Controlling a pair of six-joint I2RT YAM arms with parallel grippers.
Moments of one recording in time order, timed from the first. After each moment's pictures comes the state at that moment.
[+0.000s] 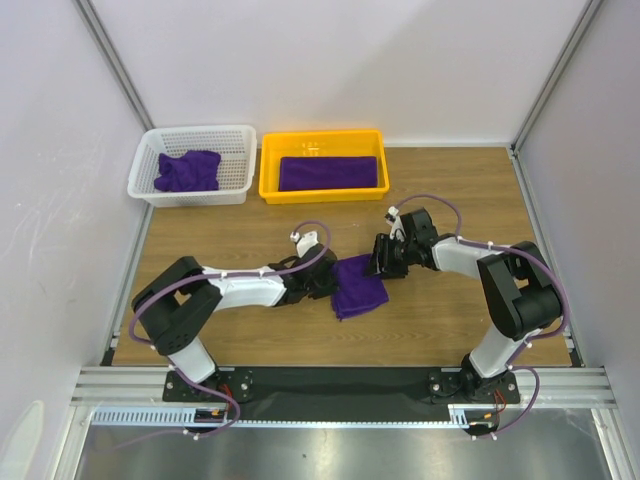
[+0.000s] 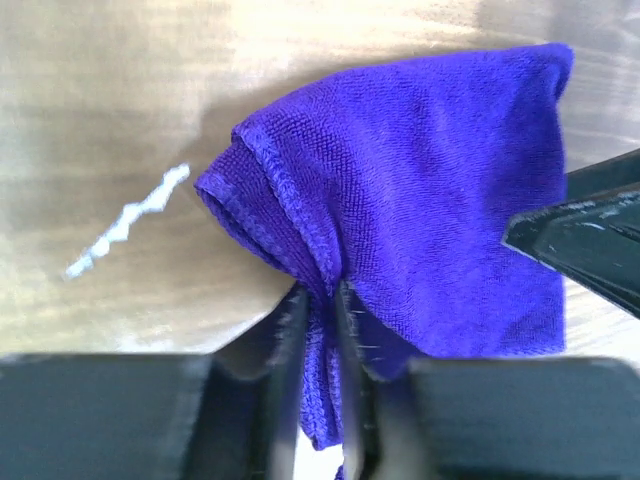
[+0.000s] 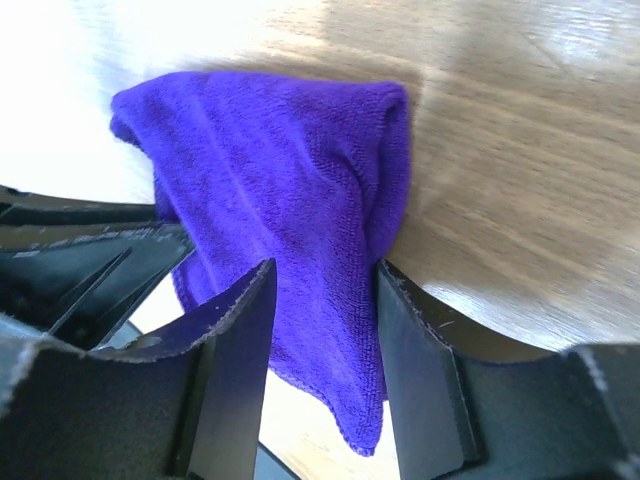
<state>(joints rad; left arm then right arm) -0.88 1.65 0.79 -0.03 -0.21 -1.03 0.40 1.68 0.84 -0.13 -0.48 0.47</state>
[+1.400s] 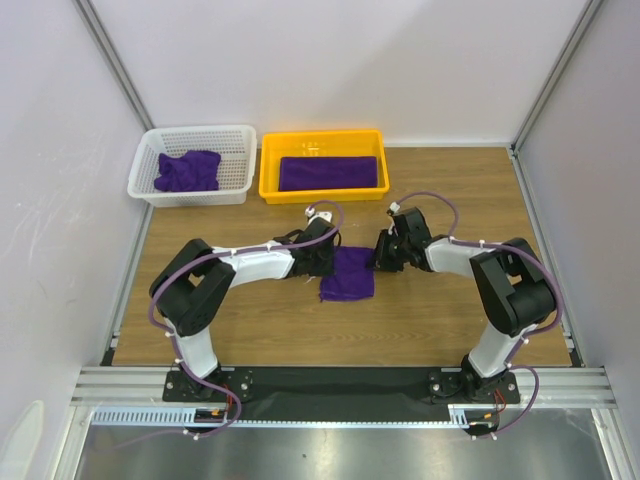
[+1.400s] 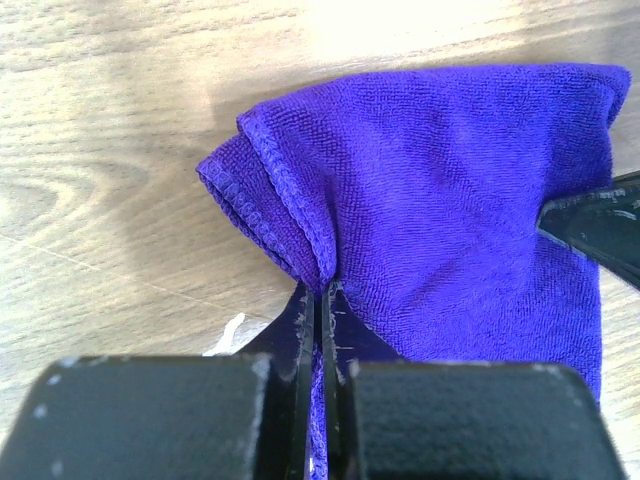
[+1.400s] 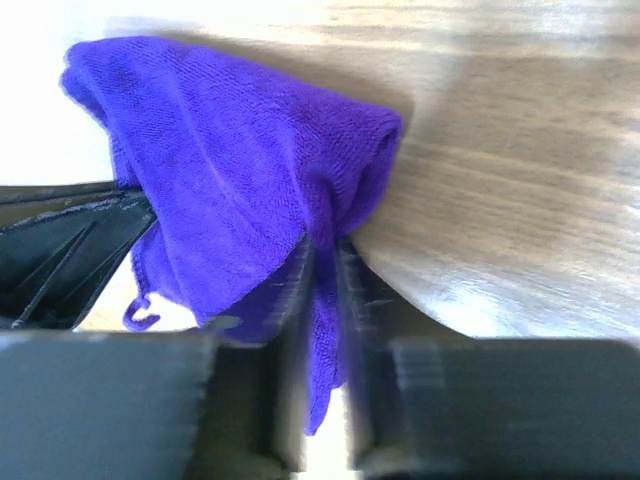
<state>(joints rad) -0.76 1.80 1.02 -0.18 -0.14 -0.62 0.44 1.72 0.84 -0.01 -0.29 0.62</state>
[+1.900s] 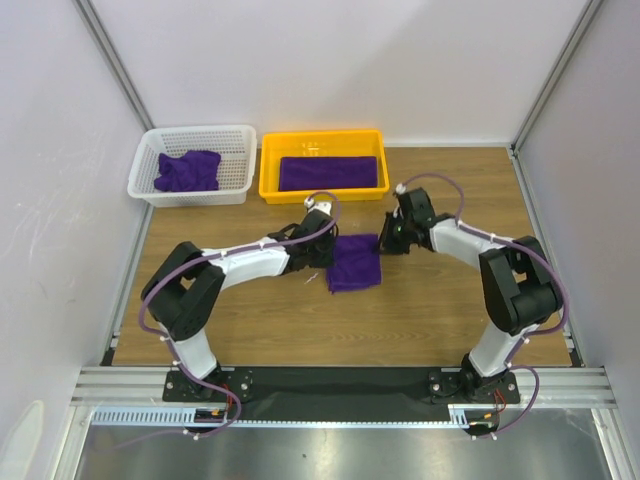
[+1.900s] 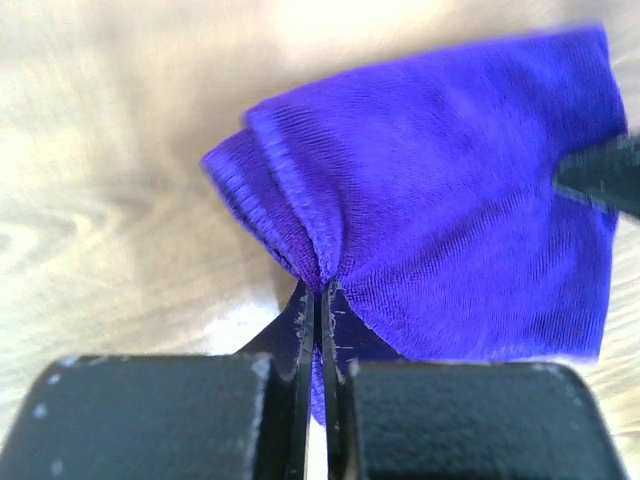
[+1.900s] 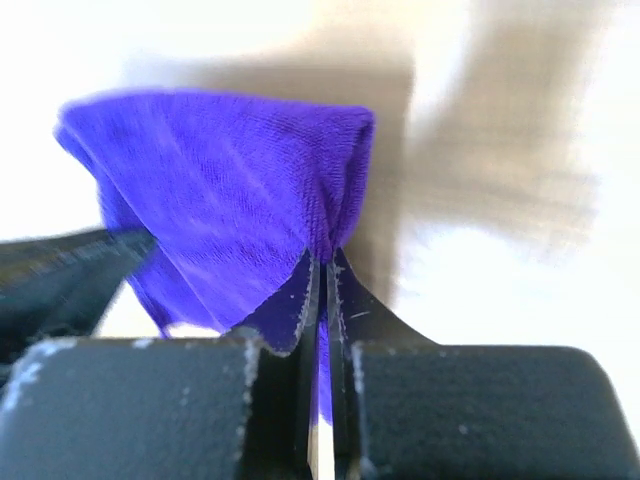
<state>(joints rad) -0.74 1.76 1.03 -0.16 -0.13 -0.59 0.39 1.72 0.98 -0.22 -0.26 0.58</state>
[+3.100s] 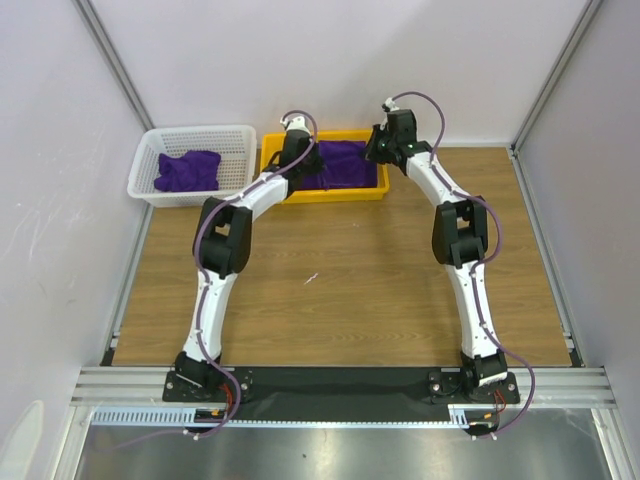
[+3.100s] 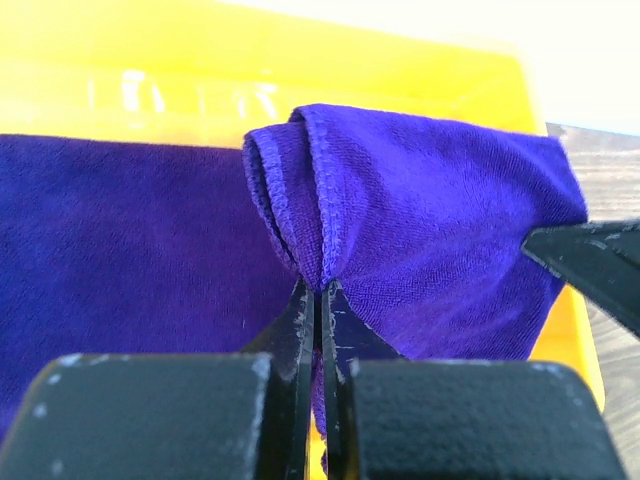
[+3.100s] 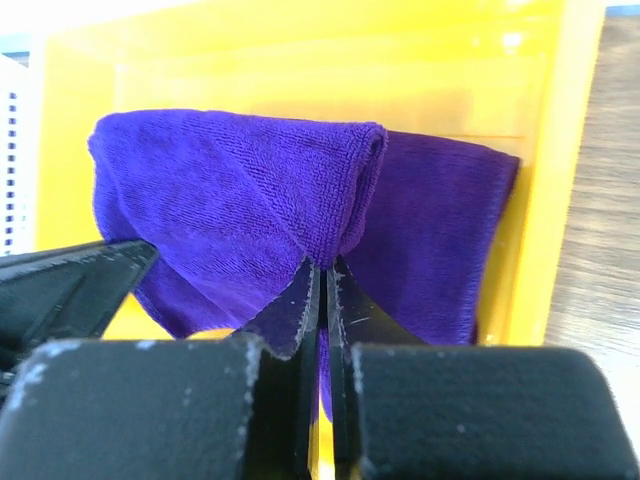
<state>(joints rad) -0.39 2.36 1.91 0.02 -0.06 -0.51 0.27 2.52 2.32 -0.34 -0.24 0.44</state>
